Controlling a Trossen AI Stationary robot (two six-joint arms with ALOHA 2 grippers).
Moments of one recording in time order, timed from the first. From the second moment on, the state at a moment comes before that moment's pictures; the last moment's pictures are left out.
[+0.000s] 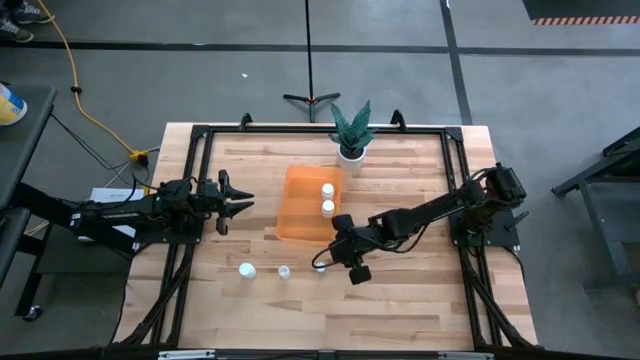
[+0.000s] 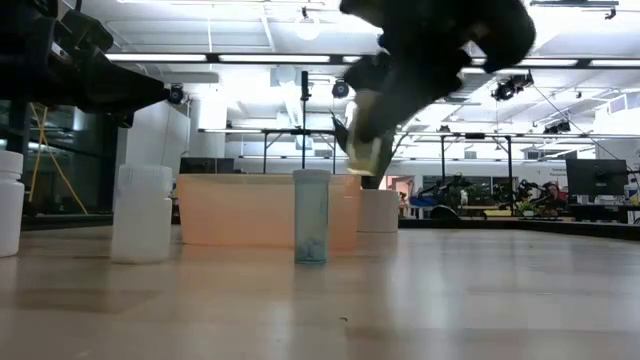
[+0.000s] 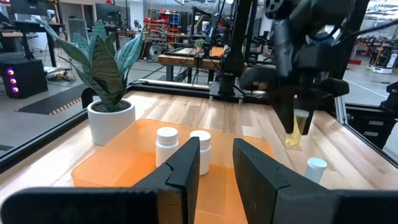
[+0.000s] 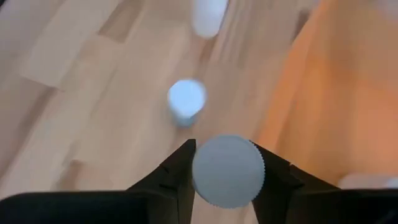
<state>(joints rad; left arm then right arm) 0.10 0.01 0.02 0.00 -0.01 -0.06 0.26 1.75 1.17 -0.31 0.05 -0.09</state>
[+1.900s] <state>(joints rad) 0.10 0.01 0.02 0.00 -0.01 -0.06 -0.02 1.94 1.22 -0.25 -0.11 -0.18</state>
